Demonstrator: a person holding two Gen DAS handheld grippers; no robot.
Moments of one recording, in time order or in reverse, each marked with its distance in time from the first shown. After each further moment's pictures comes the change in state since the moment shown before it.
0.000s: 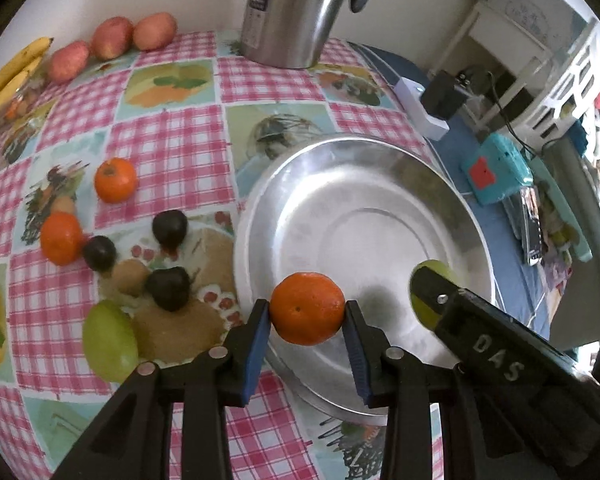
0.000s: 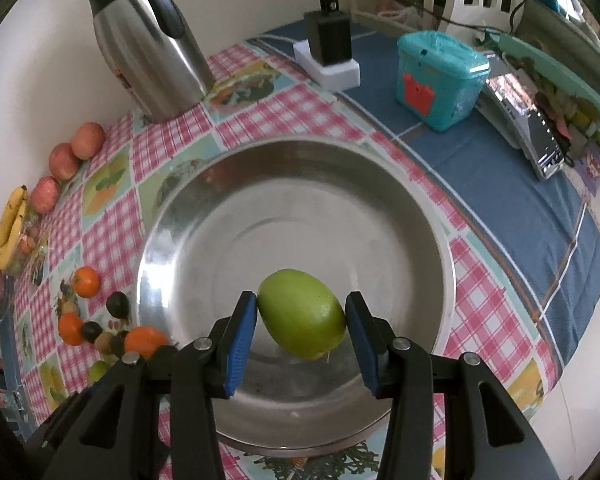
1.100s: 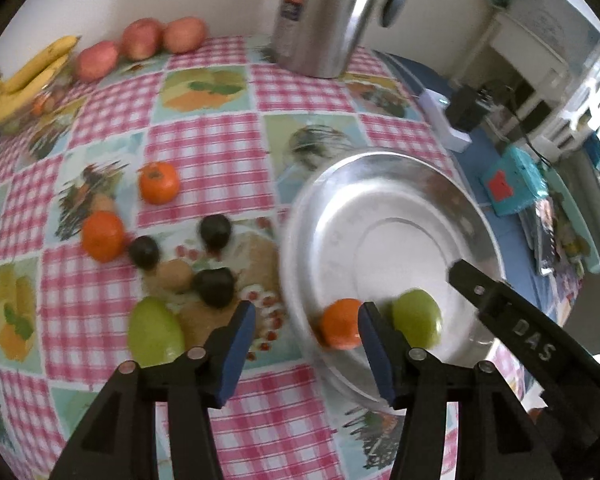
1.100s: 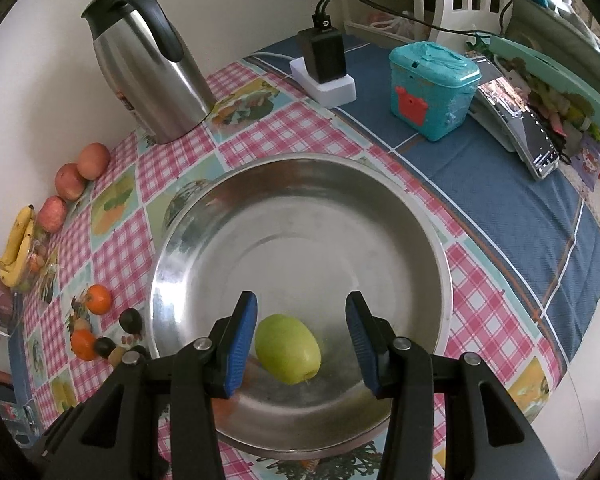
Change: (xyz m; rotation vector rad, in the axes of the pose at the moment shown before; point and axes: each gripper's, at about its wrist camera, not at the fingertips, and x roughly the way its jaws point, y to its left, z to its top) left arm -0.018 0.024 0.004 -0.059 -0.002 0.080; right arm -0.016 0.000 0.003 0.040 -0.061 0.029
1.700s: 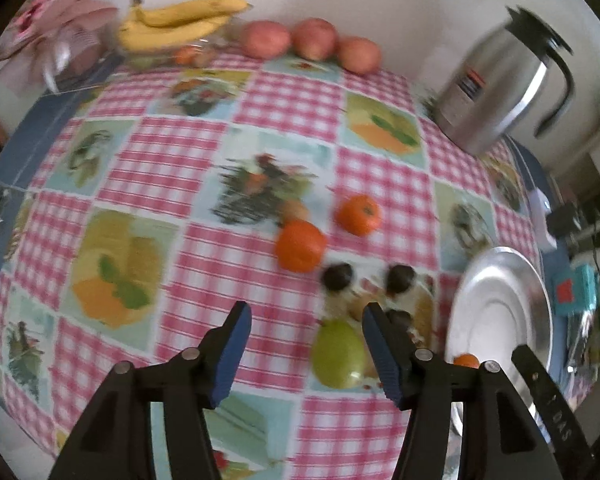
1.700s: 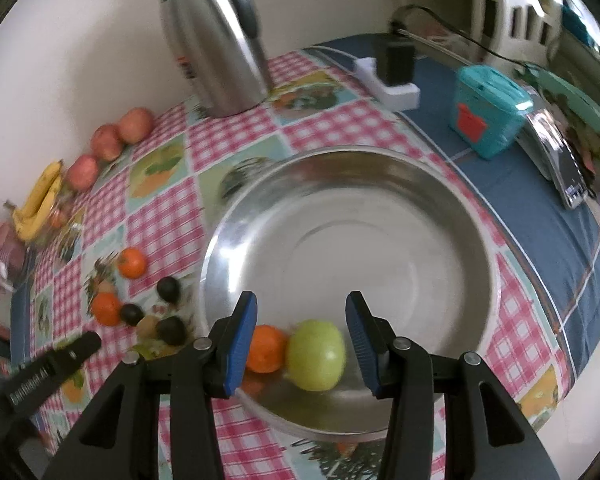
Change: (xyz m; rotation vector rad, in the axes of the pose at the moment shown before) left arm -0.043 0.120 0.009 -0.330 -0.074 0.170; right arm -0.007 0.052 -0.016 -0.179 0.008 0.066
